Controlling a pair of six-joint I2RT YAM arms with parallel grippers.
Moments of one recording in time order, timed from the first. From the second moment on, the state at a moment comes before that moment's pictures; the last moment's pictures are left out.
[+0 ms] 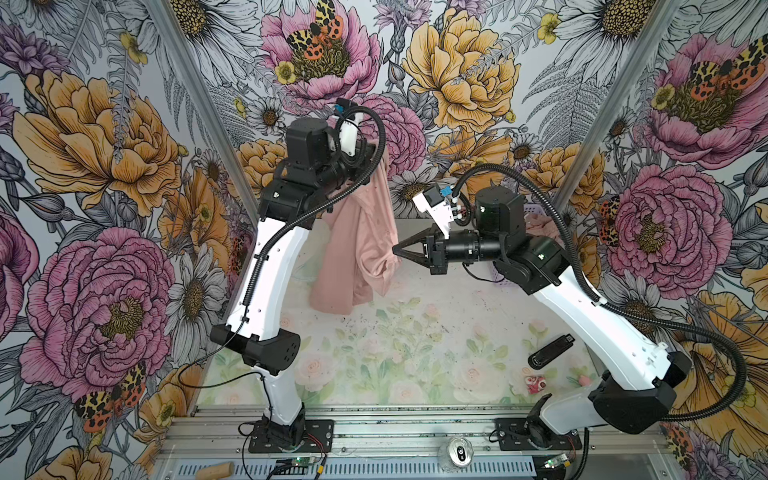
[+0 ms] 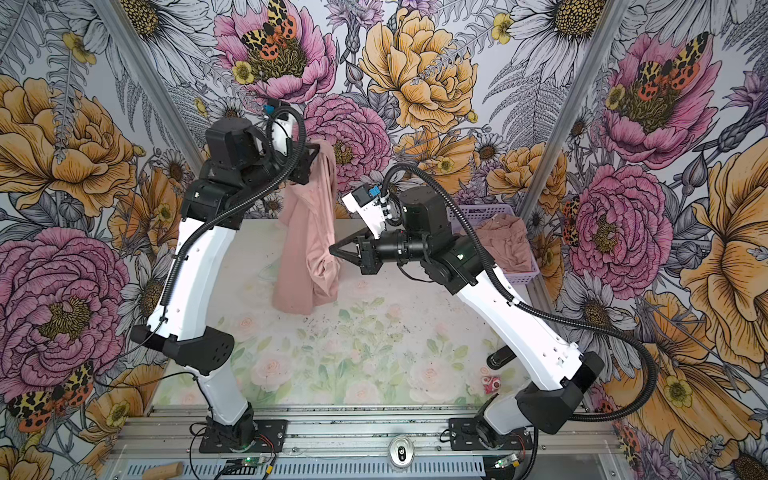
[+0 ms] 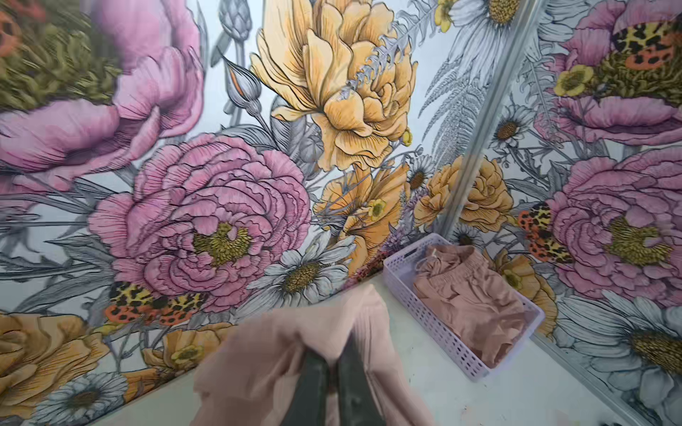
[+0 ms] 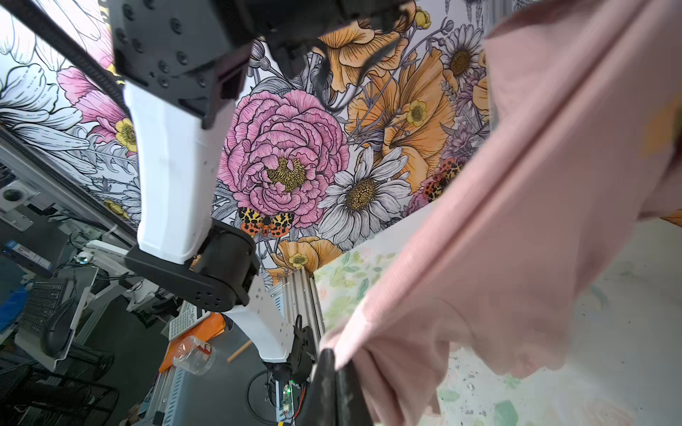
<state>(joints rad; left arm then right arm) -0.38 1.88 2.48 -0.76 0.21 -0.05 0.70 1.46 1.77 -0.61 -0.73 0.26</state>
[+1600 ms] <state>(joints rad) -0.64 1.08 0.57 -0.18 -0.07 -0.47 0.49 1.41 1.58 -0.38 -0.47 0.59</state>
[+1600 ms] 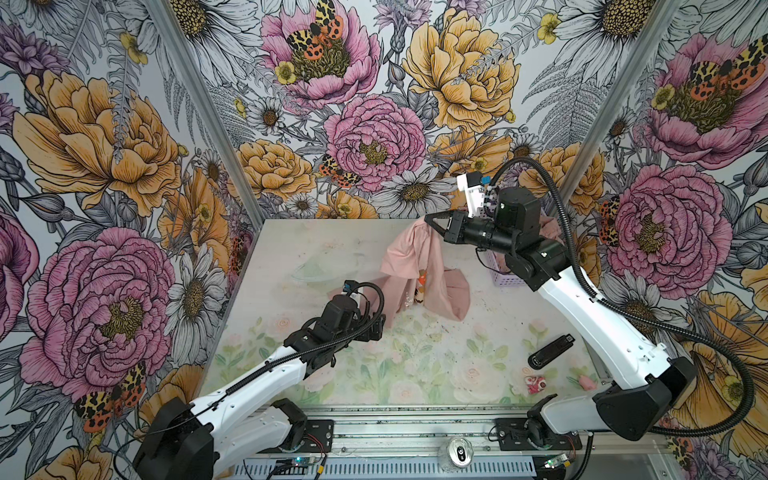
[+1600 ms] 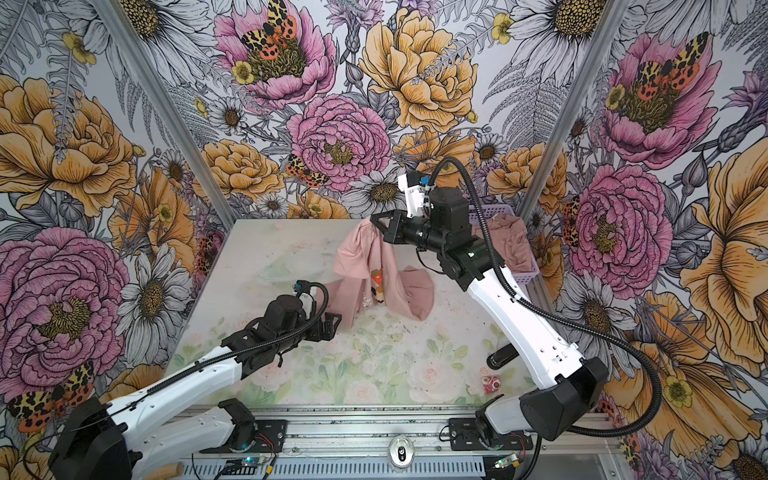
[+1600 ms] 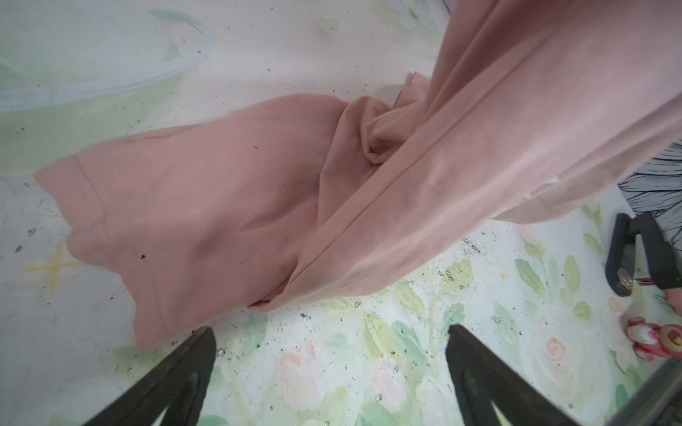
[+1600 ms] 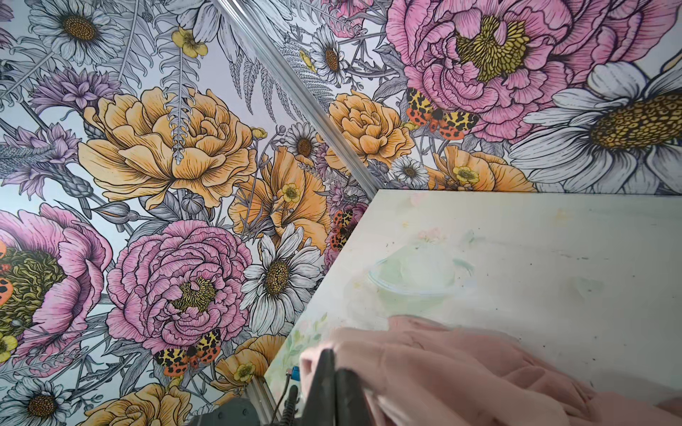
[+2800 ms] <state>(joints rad) -0.57 0.81 0.98 -0.54 -0.27 -0.26 0.39 1.28 1.81 -0.53 -0.59 0.51</state>
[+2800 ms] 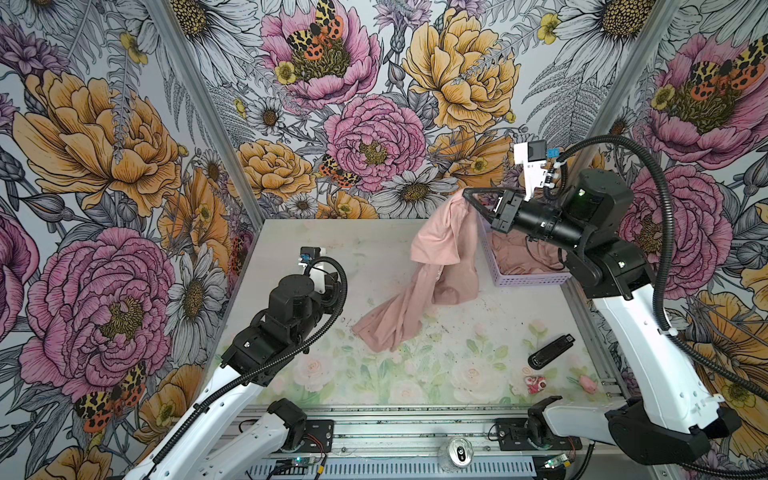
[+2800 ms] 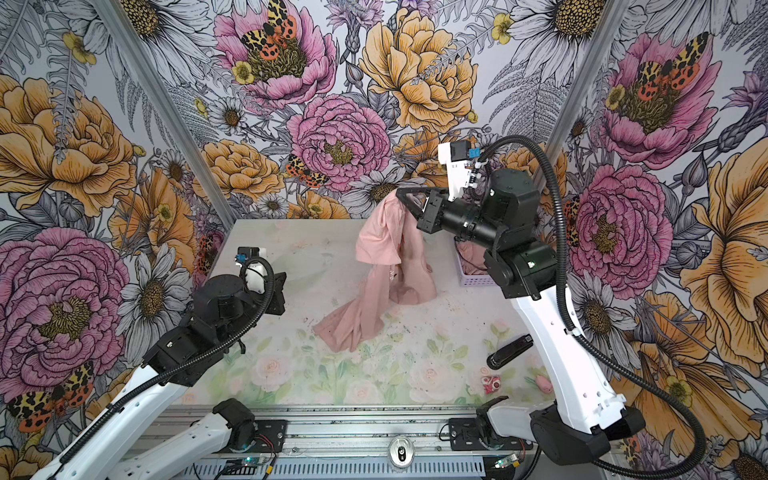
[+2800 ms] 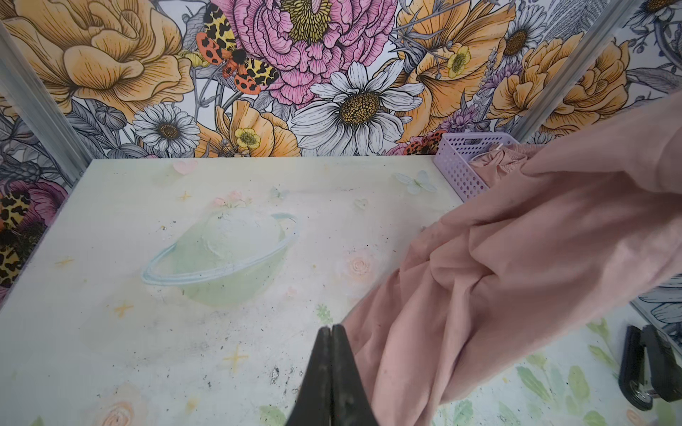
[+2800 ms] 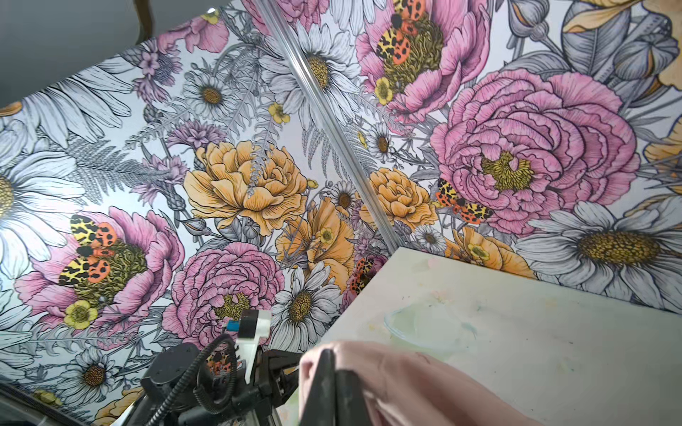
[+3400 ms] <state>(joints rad) -0.92 1.30 0.84 -0.05 -0.03 -0.33 0.42 1.32 1.73 -0.47 -0.36 0.62</state>
